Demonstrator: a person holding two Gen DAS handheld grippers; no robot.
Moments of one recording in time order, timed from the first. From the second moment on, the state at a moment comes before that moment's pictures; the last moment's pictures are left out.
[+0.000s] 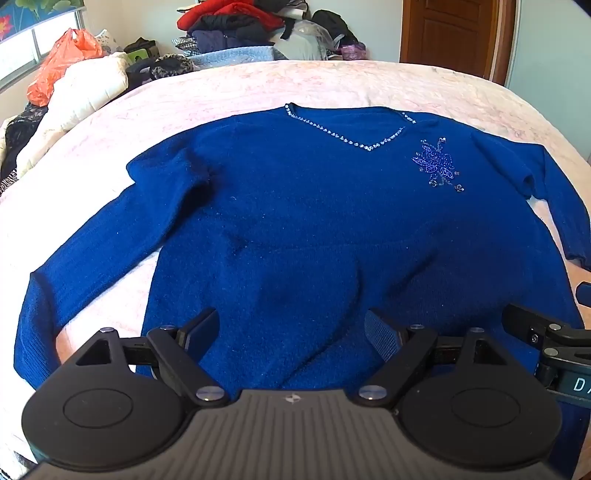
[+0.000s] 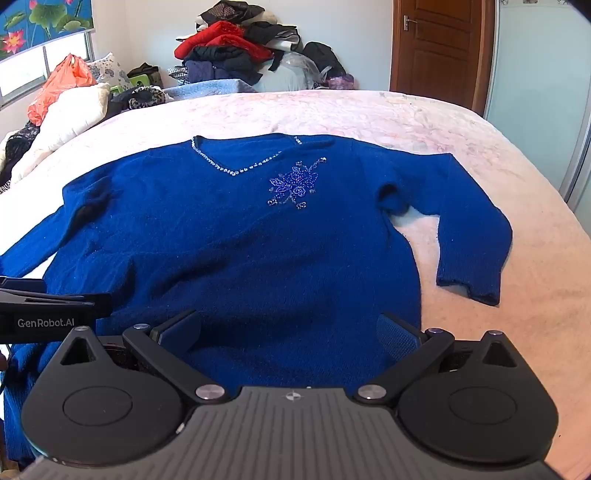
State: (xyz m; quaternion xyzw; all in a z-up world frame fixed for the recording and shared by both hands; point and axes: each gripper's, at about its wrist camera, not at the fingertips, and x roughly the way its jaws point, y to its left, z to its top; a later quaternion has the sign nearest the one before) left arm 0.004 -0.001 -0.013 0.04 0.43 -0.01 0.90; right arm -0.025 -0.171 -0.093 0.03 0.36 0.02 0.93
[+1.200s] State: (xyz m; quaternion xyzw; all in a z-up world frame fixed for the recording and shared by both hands) left arm 0.005 -0.005 -0.017 0.06 0.44 0.00 0.90; right arm -0.035 -0.169 -0.091 0.02 0.30 0.05 0.95
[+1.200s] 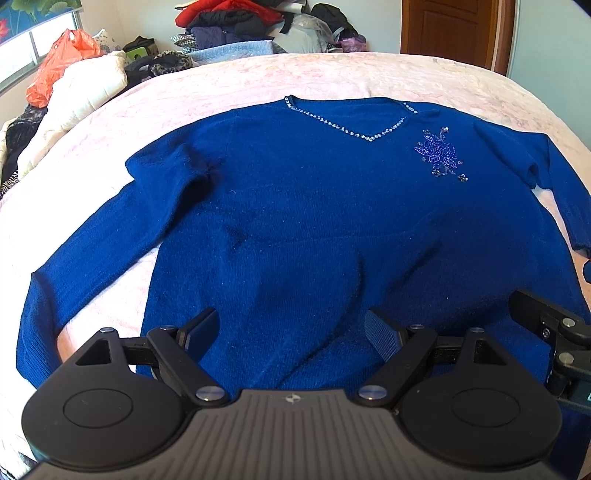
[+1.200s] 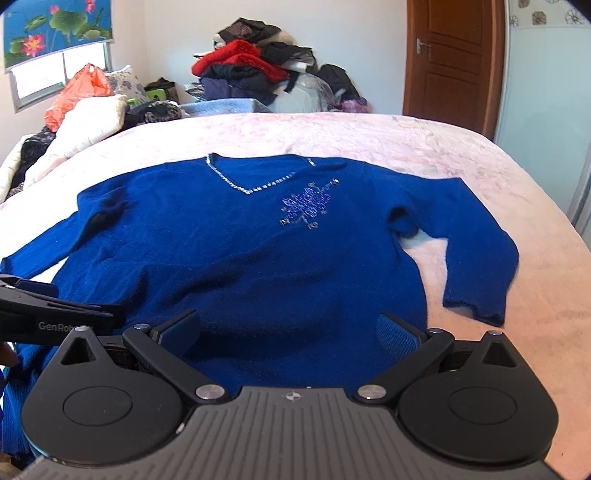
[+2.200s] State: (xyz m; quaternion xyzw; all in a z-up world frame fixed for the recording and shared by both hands) left arm 0.011 -0.030 -0.003 0.07 0.40 -0.02 0.91; right arm -0.048 -0.206 -0.098 -0.06 0.26 0.04 0.96
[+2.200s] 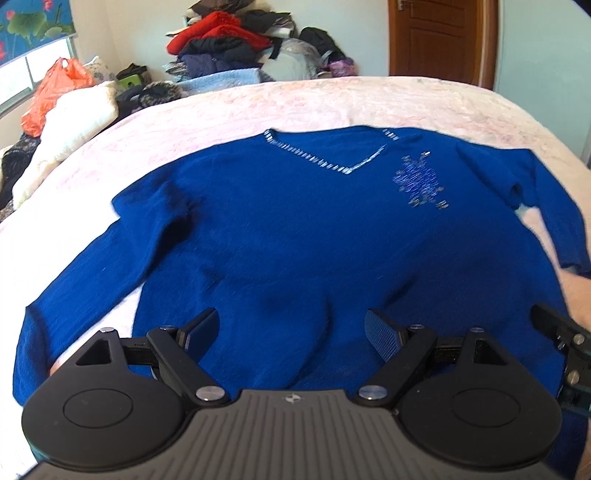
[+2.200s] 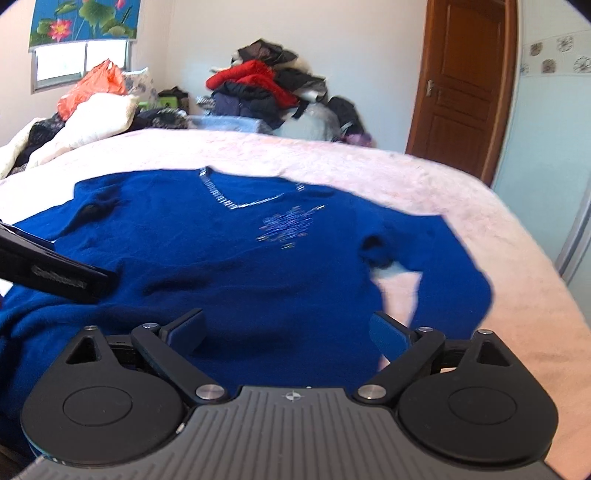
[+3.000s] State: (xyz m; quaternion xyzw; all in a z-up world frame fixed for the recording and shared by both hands) left arm 0.019 -0.048 -0.017 0.10 0.43 -0.03 0.90; right arm 0.024 -0.315 -0.137 -0.04 0.29 0.00 0.96
